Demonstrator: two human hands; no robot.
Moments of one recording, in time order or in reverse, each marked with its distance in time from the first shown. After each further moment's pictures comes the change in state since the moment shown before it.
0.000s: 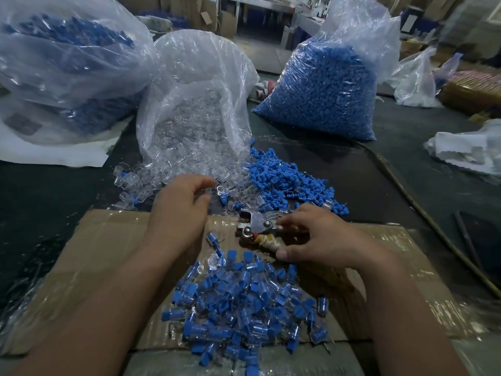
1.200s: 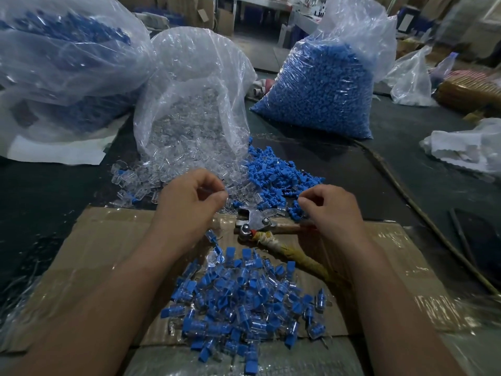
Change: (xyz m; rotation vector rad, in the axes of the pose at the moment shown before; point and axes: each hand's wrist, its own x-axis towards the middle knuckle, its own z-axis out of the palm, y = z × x) left_hand -0.010 0.019 -0.006 -0.144 -0.101 0.072; right_hand 0.020 0.018 0.004 0.112 0.594 0.142
